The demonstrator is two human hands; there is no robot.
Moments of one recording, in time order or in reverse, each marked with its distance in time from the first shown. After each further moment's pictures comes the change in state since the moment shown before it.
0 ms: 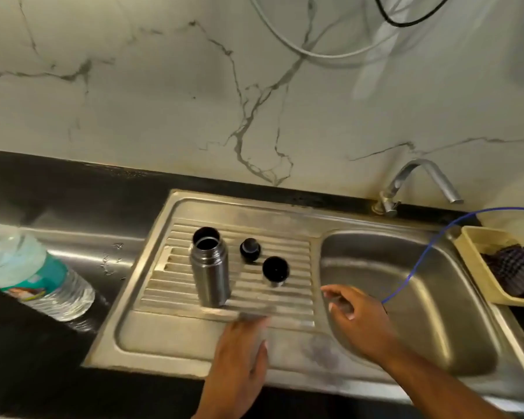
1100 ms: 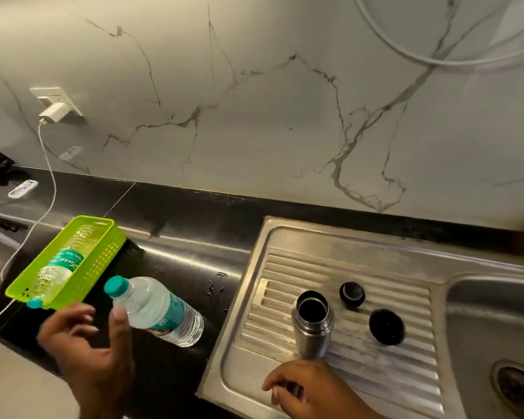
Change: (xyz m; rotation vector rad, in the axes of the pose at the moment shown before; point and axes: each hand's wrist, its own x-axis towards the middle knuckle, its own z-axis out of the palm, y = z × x) left_hand 0.018 -0.070 -0.291 0.205 1.073 -0.242; right_hand 0.037 -0.185 0.119 0.383 -0.713 -0.335
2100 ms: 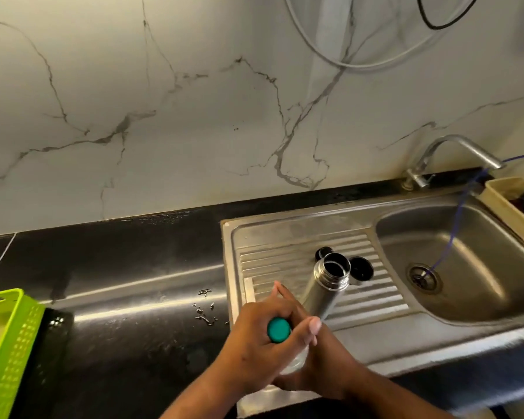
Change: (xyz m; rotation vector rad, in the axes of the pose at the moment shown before) left_hand 0.030 0.053 0.049 -0.652 -1.596 0.029; right_hand 0.043 -0.094 0.082 0.196 0.495 0.088
